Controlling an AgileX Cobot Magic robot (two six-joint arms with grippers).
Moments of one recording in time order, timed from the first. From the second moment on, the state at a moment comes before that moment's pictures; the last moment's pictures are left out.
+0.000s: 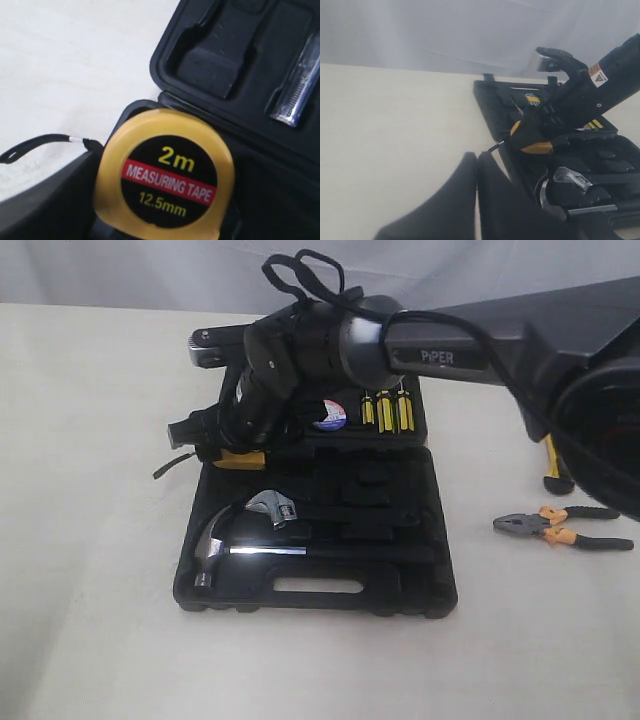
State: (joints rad) left arm -0.30 0.00 0.00 -0.01 0.28 -0.18; right arm 0.65 2.24 -1.66 0.00 0.57 0.35
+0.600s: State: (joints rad) left arm -0.30 0.00 0.00 -0.01 0.28 -0.18; right arm 0.68 2.25 -1.66 -0.01 0.61 0.36
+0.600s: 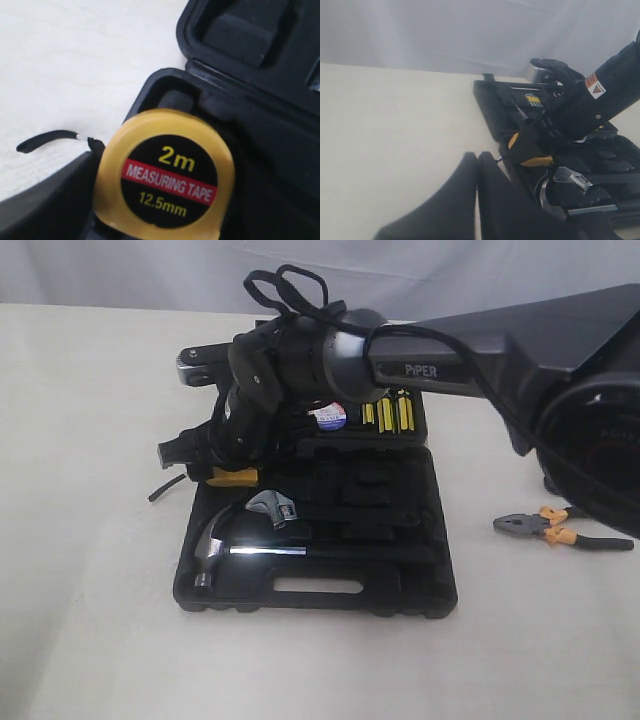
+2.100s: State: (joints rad) left arm -0.30 0.00 0.00 -0.01 0.28 -0.18; right arm 0.68 2.16 -1.66 -0.20 0.76 0.36
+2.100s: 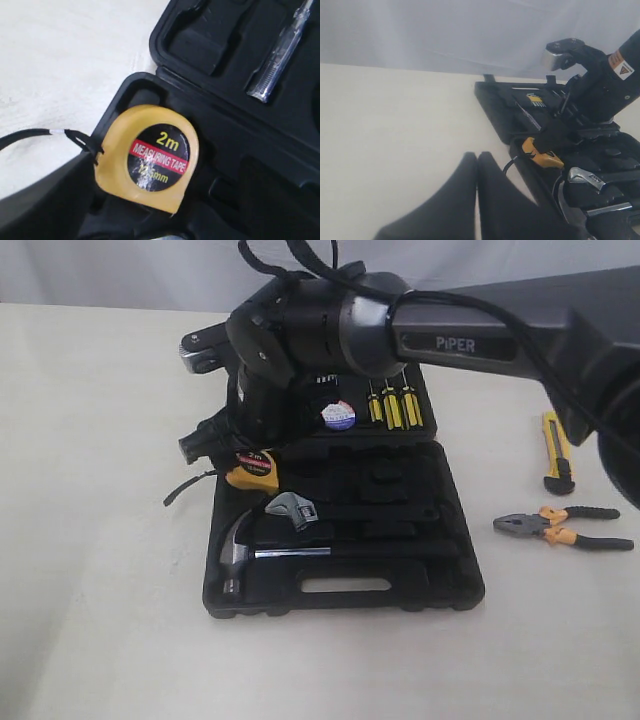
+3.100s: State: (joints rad) left arm -0.30 0.00 0.00 -0.01 0.28 -0.18; right arm 0.68 2.18 -1.65 0.13 0.61 0.05
